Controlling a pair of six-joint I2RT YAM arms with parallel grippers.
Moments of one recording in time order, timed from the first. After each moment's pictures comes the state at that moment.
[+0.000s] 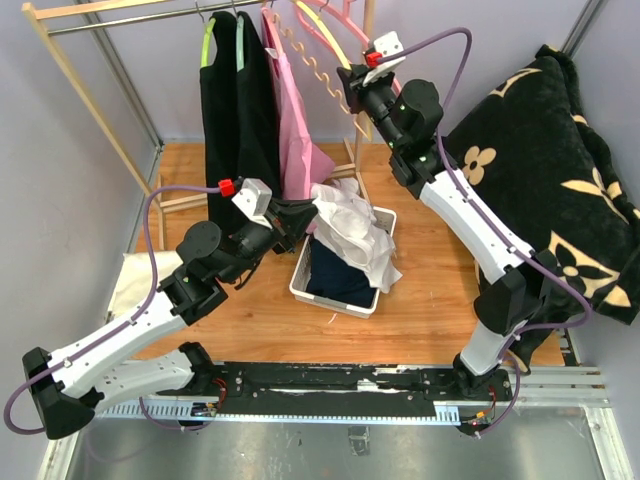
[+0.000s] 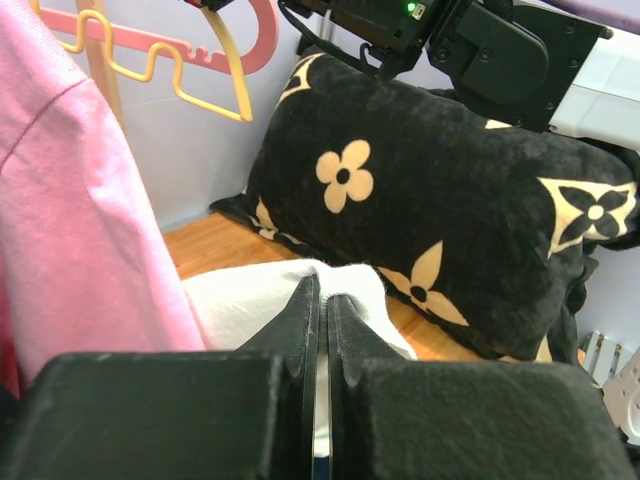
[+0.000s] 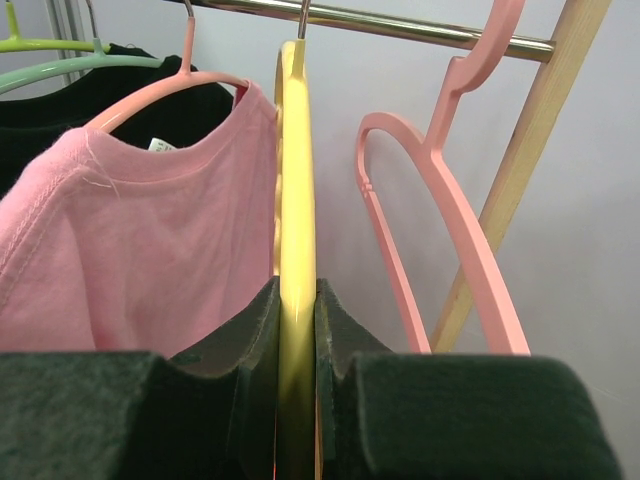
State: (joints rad) left arm -0.87 0.90 0.86 0.29 -0.05 -0.14; right arm 0.56 1.71 1.81 0.22 -0.01 -0.13
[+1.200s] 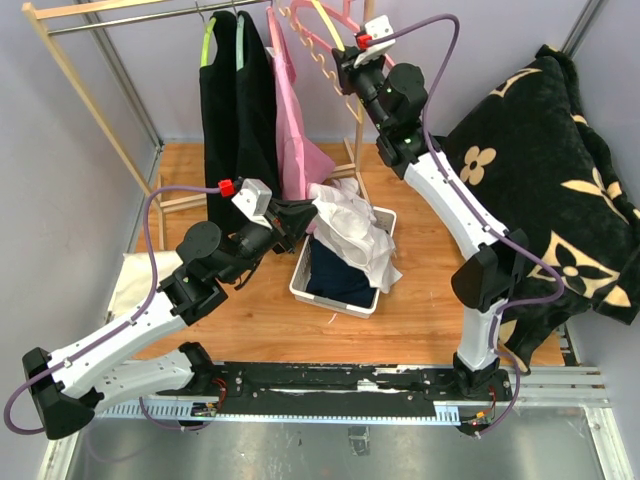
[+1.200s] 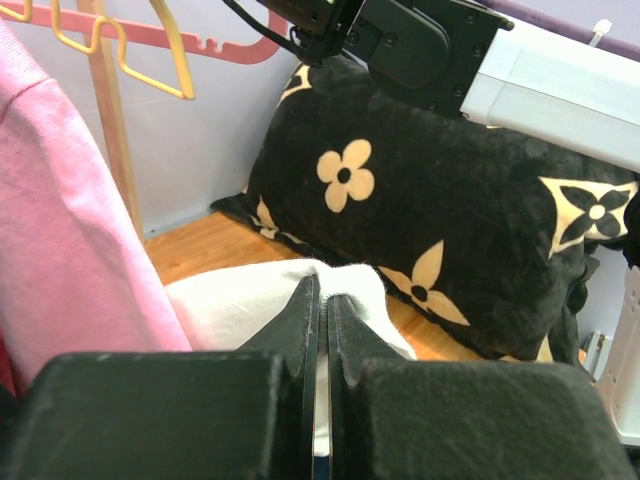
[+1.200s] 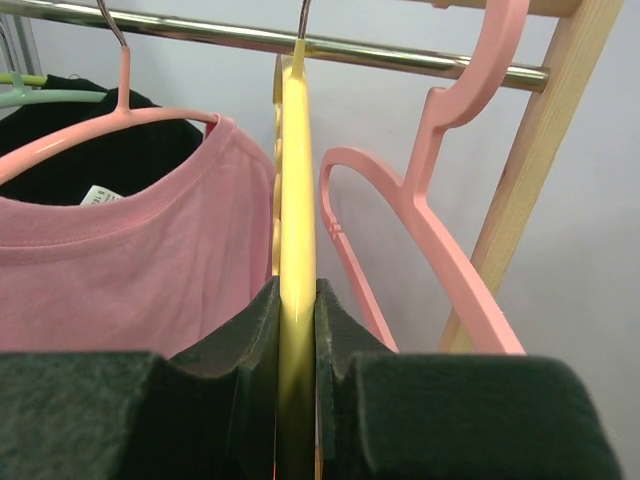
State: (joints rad) left arm -0.87 0.89 0.86 0.29 -0.05 -0.14; right arm 0.54 1.91 2.05 0.23 0.01 -0.13
